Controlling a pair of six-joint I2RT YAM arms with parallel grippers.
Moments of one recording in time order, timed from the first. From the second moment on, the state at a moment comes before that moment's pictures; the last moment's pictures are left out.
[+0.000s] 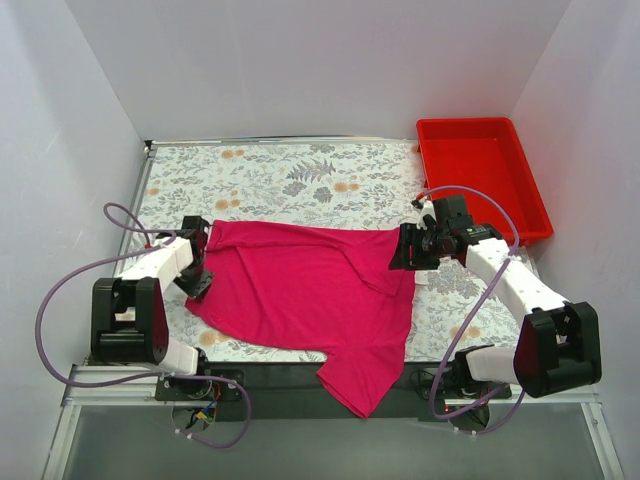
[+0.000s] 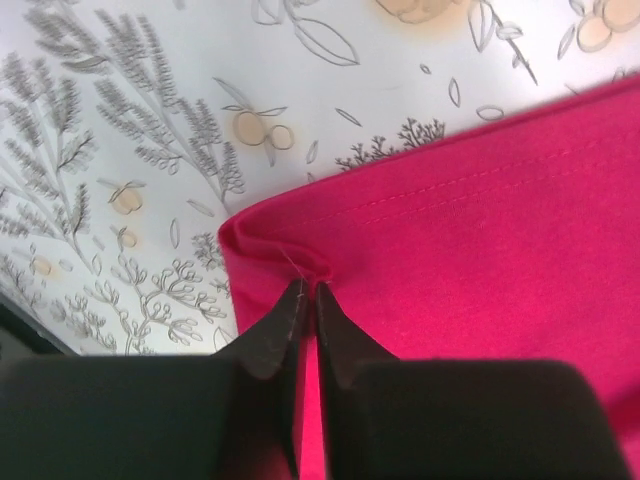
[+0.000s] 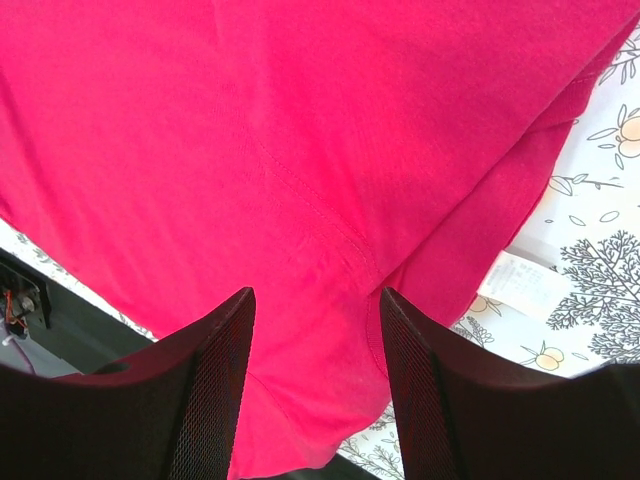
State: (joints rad) left arm -0.02 1.46 0.80 -0.85 -0.36 -0.93; right arm 0.26 1.28 0.87 -0.61 -0.41 0.26
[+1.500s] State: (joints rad) left arm 0.19 1.29 0.98 -0.99 -0.36 -1.07; right arm 0.26 1.33 0.87 -0.59 -0.44 0.23
